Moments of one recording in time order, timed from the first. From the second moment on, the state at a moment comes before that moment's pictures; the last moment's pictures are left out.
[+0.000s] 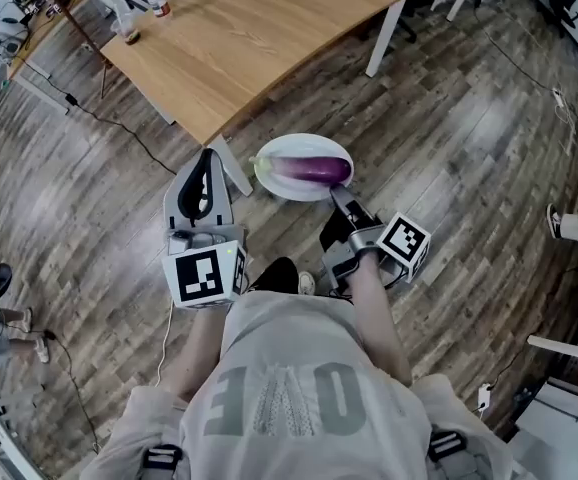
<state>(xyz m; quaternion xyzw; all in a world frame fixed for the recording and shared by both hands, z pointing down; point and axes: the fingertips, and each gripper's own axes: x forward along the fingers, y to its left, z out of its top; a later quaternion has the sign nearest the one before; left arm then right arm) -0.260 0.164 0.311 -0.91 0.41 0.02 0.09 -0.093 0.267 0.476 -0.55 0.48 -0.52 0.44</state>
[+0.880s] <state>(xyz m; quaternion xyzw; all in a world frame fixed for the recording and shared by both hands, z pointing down) -0.095 -0.039 0.328 -0.91 0.41 0.04 0.10 0.067 0.085 0.472 -0.54 0.50 -0.52 0.43</state>
